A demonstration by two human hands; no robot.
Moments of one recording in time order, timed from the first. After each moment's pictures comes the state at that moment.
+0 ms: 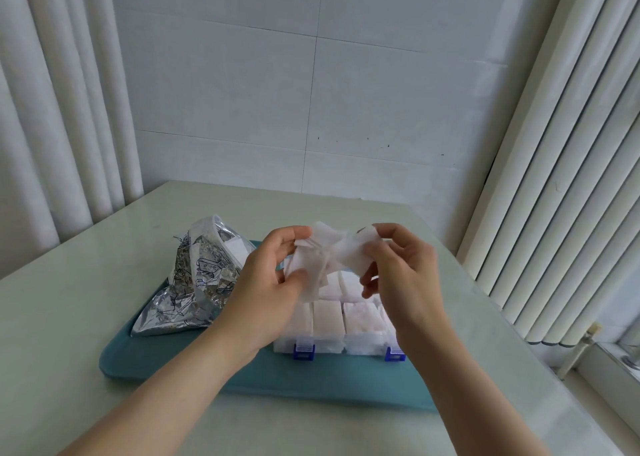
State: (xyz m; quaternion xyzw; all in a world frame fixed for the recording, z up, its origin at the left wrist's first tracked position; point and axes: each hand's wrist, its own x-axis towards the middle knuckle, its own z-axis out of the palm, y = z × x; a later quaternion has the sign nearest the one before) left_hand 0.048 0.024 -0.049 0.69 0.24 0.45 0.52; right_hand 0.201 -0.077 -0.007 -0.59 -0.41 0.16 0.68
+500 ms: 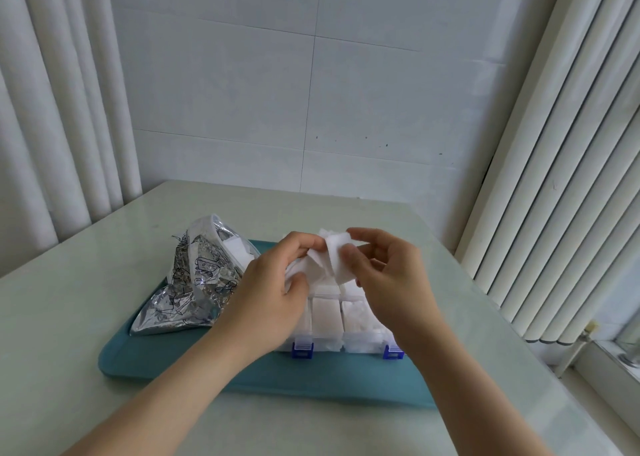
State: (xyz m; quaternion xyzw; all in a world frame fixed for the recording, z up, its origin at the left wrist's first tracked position) left_hand 0.042 0.014 -0.040 0.80 0.21 0.44 0.34; right_hand 0.207 -0.071 -0.017 -0.63 -0.46 0.15 0.61
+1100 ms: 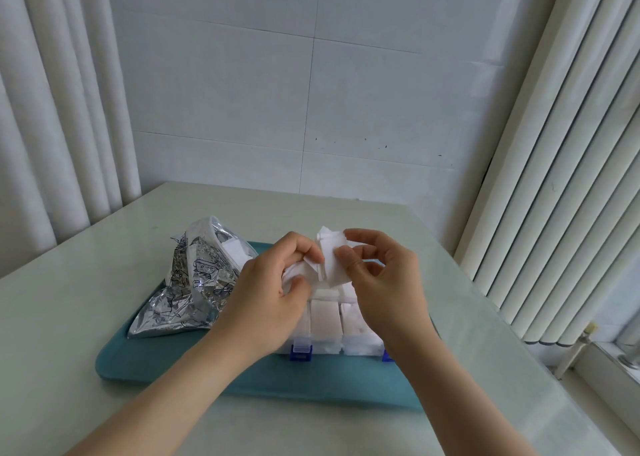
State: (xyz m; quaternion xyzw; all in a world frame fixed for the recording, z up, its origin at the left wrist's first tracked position) left_hand 0.040 0.007 -0.036 0.80 0.21 0.44 0.33; right_hand 0.199 -0.067 -0.023 -0.62 -0.44 0.13 0.64
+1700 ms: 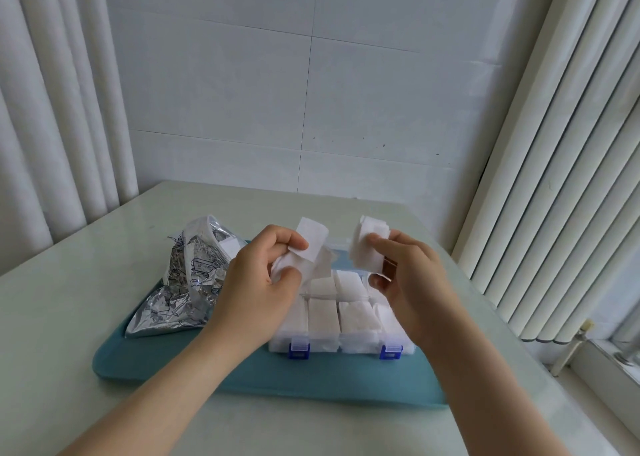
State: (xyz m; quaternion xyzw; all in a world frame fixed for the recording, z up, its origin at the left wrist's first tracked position) left_hand 0.043 0.020 -0.041 0.74 0.26 0.47 0.40; right_hand 0.223 -0.078 -0.003 -0.58 -0.31 0.32 0.68
